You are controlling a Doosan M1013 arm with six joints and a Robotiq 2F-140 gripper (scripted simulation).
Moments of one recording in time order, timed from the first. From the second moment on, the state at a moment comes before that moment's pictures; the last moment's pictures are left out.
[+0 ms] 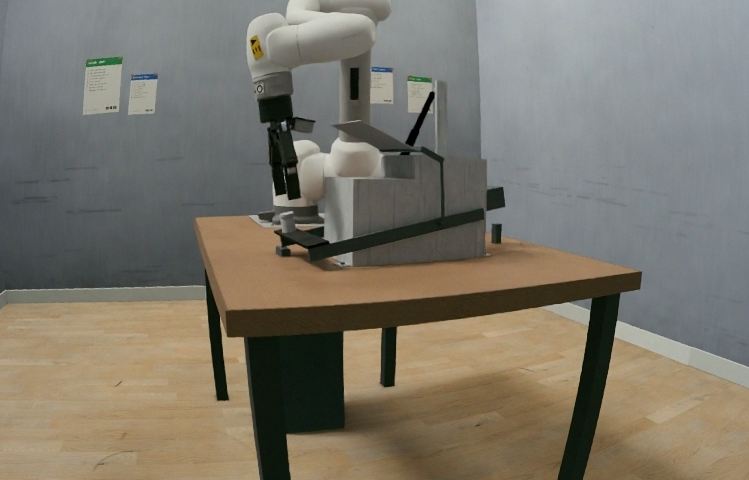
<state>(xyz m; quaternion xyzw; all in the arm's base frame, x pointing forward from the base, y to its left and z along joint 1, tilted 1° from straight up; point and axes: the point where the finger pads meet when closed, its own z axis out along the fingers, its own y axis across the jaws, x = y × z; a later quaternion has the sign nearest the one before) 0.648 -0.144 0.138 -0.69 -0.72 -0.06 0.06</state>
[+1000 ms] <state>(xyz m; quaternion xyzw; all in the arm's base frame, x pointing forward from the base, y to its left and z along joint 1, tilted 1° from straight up) 0.649 -0.144 0.098 -0.69 -0.72 -0.06 0.06</state>
